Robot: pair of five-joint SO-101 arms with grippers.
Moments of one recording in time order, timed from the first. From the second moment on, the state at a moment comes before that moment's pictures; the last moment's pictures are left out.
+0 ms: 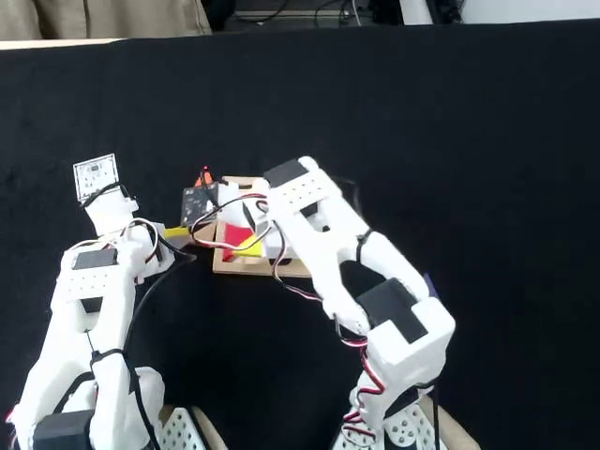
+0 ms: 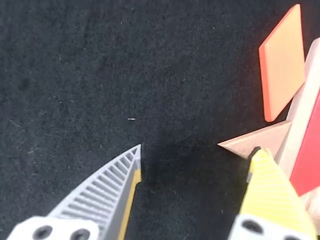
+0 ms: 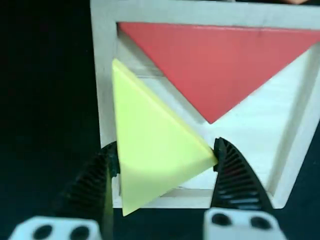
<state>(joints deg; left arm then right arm) -13.5 -29.8 64.0 35.9 7.7 -29.6 15.1 11.7 67.2 61.8</state>
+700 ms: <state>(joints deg) -13.5 -29.8 64.0 35.9 7.7 -31.2 16.0 10.4 69.7 61.8</state>
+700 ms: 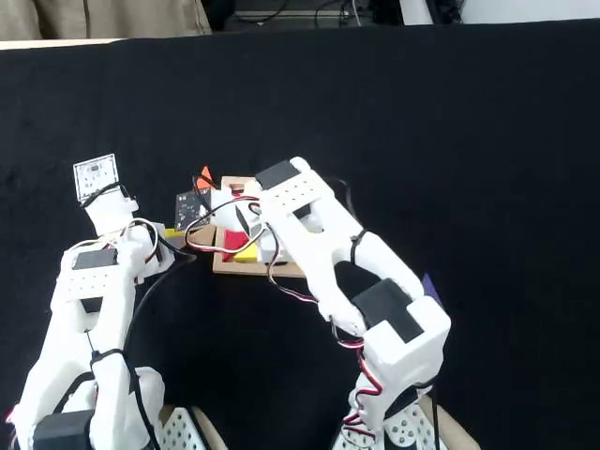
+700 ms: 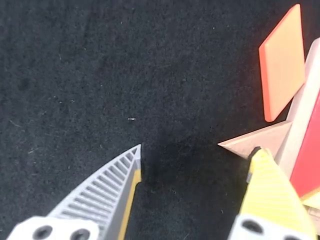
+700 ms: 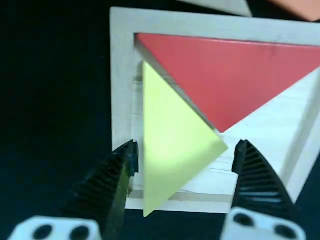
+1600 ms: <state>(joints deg) -13.5 -29.8 64.0 35.9 7.7 -19.7 26.9 -0.8 66.7 54.9</state>
